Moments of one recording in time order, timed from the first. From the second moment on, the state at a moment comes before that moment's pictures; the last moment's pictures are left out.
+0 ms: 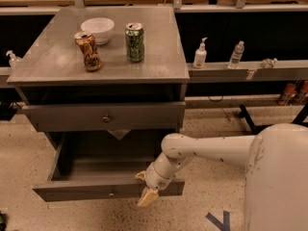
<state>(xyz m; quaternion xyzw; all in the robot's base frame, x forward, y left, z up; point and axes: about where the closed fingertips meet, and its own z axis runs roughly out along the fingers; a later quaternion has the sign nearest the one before) 0.442 0.037 0.431 -0.71 0.62 0.32 0.10</state>
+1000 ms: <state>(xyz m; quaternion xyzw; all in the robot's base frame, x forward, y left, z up) 0.442 0.037 0.436 -0.71 0.62 0.32 0.10</state>
